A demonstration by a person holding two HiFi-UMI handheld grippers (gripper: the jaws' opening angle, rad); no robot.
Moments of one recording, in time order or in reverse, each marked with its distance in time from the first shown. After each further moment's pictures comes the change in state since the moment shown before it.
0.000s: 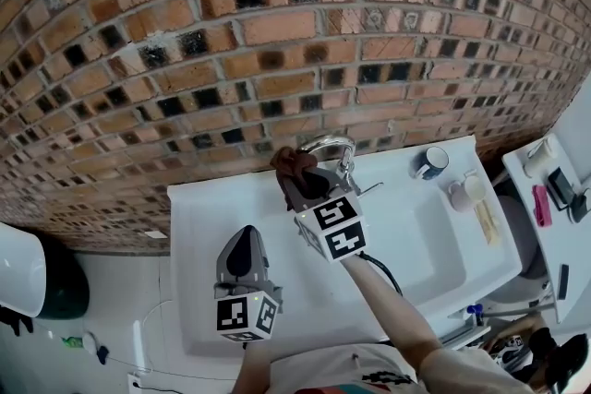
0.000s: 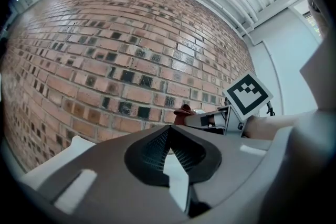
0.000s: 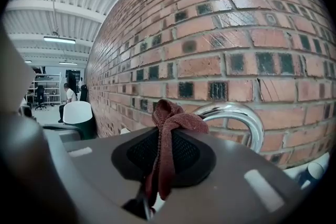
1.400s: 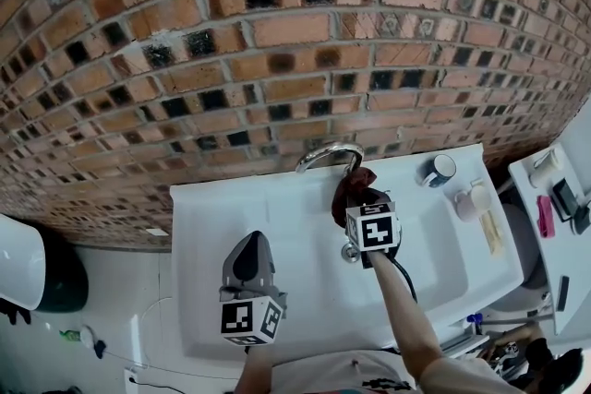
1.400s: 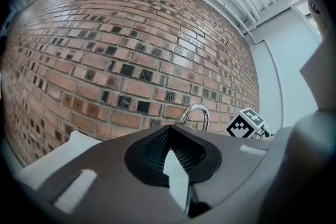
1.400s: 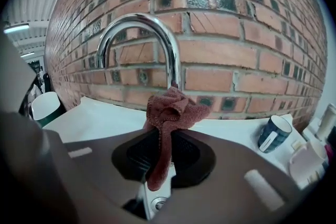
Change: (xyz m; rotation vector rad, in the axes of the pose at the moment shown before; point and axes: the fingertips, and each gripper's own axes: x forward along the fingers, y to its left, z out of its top) left arm 0.008 0.001 -0.015 -0.011 0.032 -0.004; right arm -0.024 -0.120 -0.134 0.173 0.323 -0.317
